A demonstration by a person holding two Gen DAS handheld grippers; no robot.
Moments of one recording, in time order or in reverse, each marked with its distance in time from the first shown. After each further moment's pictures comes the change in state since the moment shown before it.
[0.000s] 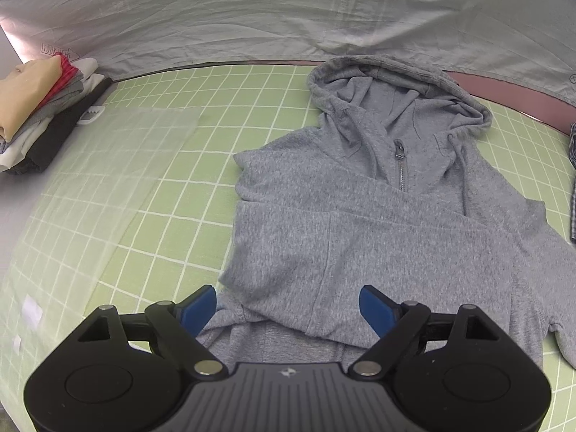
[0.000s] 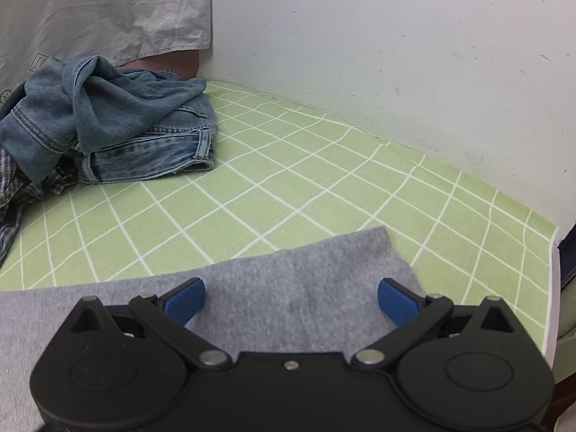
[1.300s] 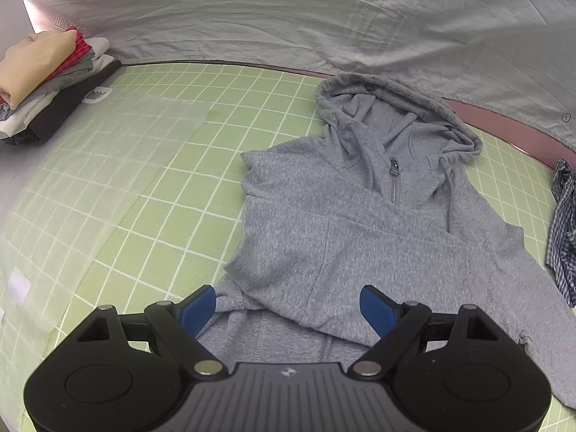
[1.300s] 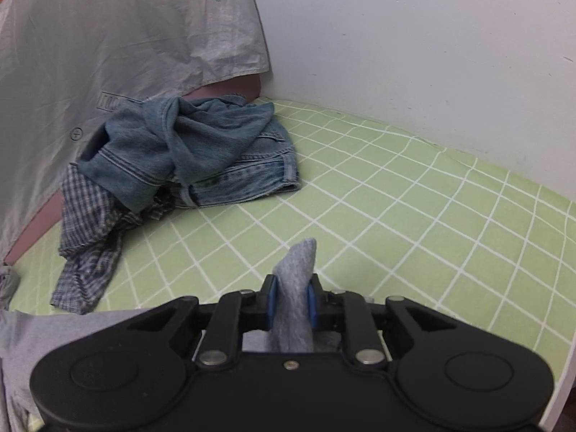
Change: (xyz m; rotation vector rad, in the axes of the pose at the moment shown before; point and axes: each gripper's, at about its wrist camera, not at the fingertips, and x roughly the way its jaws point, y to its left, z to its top) left arm -0.018 0.025 -0.010 -0.101 -0.022 -0.090; right arm -0.061 0.018 0.011 0.078 0.000 0.278
